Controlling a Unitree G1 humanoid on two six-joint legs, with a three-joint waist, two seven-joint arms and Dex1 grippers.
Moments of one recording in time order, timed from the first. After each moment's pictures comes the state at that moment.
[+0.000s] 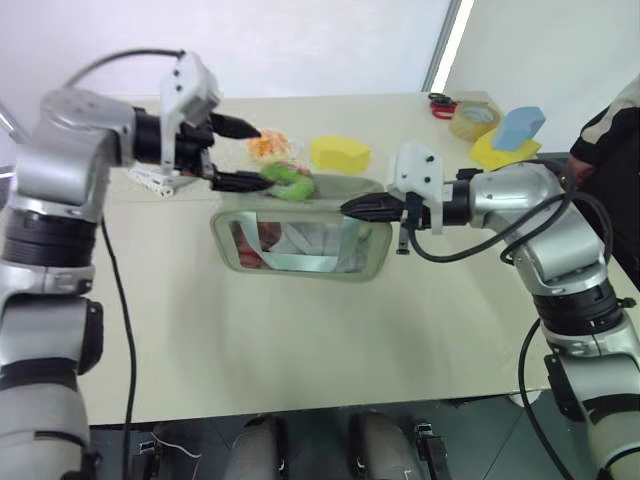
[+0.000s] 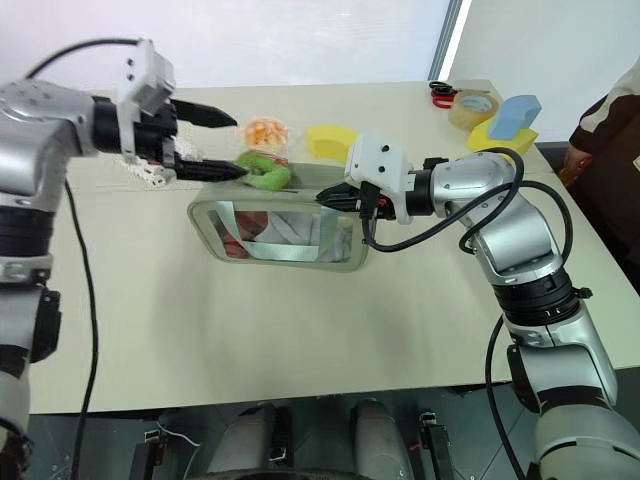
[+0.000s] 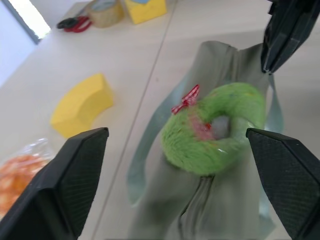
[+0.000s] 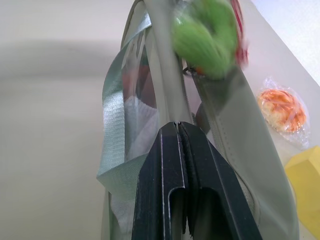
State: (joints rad) left arm -1.13 0.86 -0.12 0.27 -0.29 0.56 -1.34; right arm -0.82 -0.69 0.19 -0.17 0.29 0.51 1.08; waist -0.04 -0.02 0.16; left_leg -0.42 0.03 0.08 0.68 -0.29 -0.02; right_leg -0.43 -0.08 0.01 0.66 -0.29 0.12
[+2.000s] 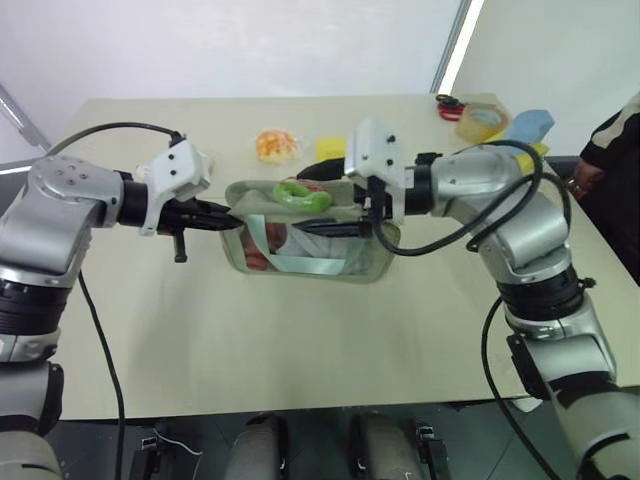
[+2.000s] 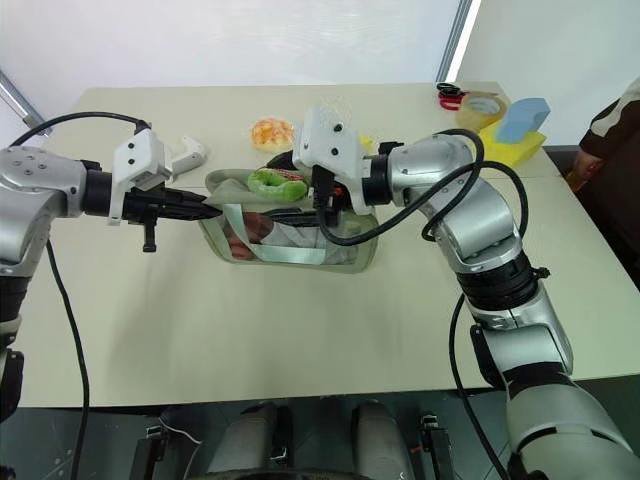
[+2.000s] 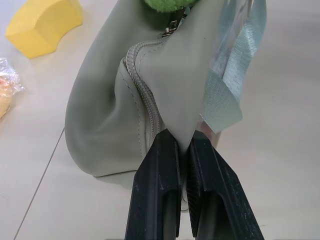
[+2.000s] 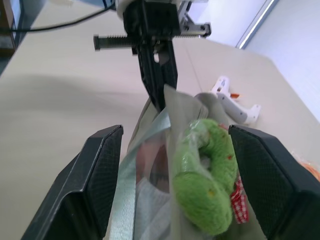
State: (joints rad) left arm -0.76 0.95 -0.10 -0.02 -0.29 0.56 -1.30; right arm -0.95 -0.53 0.27 -0.17 0.28 0.57 1.04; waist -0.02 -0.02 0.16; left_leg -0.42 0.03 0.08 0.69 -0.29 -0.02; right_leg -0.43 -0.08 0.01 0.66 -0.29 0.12
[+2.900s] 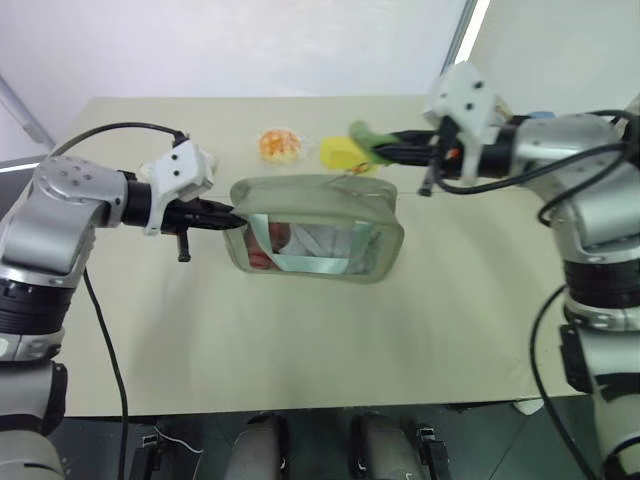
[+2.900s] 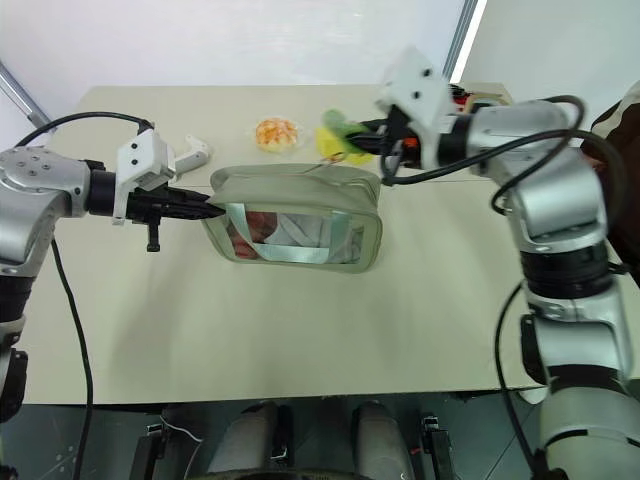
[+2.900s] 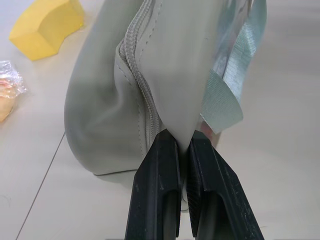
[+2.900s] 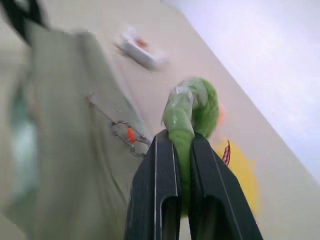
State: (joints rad) left arm -0.76 0.94 -0.10 -0.01 -0.29 0.54 -1.28; right arm -0.87 -0.85 0.05 -0.16 0.21 0.67 0.93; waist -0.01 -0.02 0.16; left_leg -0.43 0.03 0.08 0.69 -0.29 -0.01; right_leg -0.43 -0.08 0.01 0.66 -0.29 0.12
